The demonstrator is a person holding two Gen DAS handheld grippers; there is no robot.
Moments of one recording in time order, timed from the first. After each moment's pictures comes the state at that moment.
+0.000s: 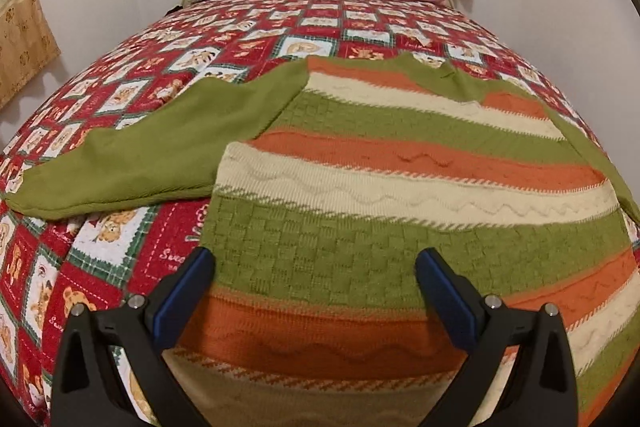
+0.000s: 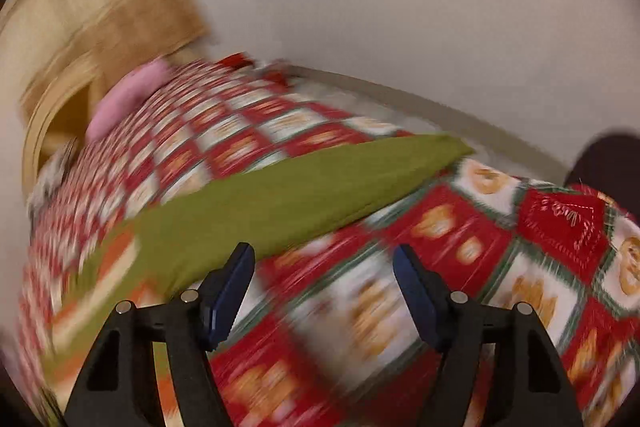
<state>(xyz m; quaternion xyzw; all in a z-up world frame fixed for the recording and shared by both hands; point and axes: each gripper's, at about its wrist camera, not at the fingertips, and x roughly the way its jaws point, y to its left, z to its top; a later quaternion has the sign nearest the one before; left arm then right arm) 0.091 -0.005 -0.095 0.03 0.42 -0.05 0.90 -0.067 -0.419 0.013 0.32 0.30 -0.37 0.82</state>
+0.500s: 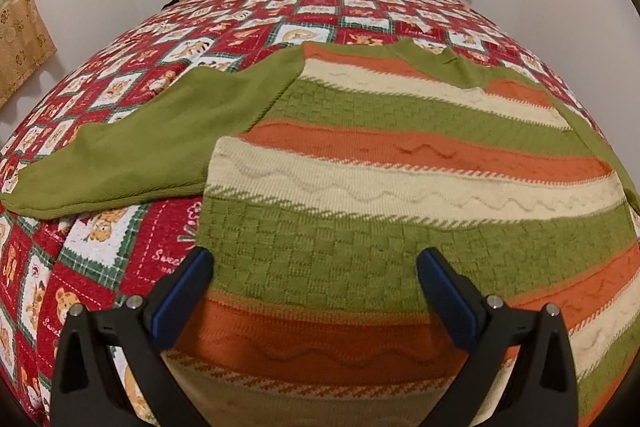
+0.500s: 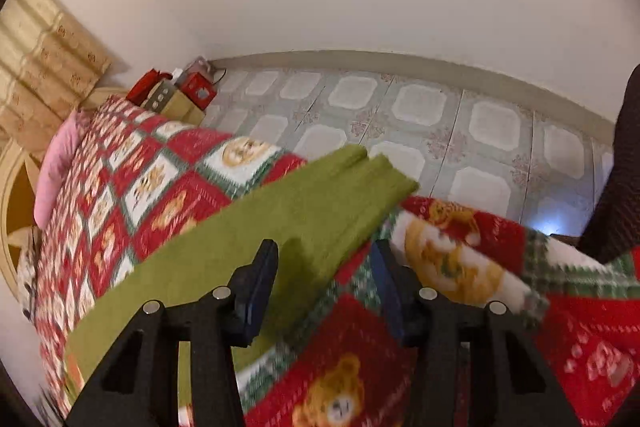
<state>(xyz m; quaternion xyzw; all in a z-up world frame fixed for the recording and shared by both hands) 0.100 -0.007 -0.103 0.03 0.44 -0.05 0.90 -0.060 -0.566 -0.061 0.43 0.30 -0.42 0.74</state>
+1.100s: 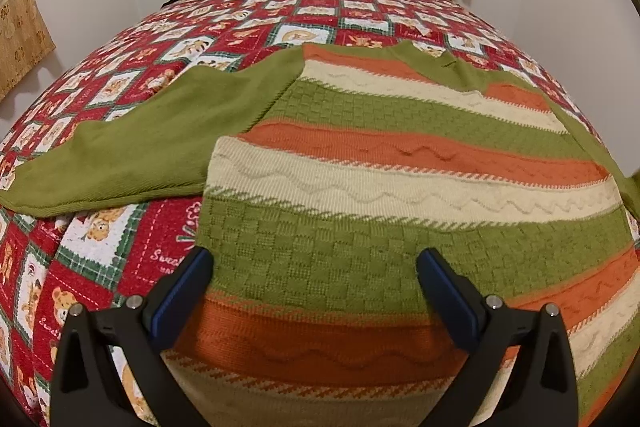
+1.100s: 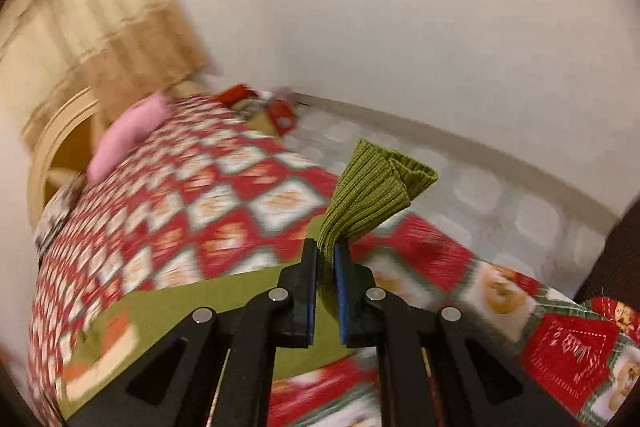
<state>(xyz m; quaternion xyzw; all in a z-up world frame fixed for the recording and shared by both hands) 0.100 -0.005 -0.104 0.02 0.43 -0.06 0.90 -0.022 -0.467 0.062 0.27 0.26 -0.34 0.86</state>
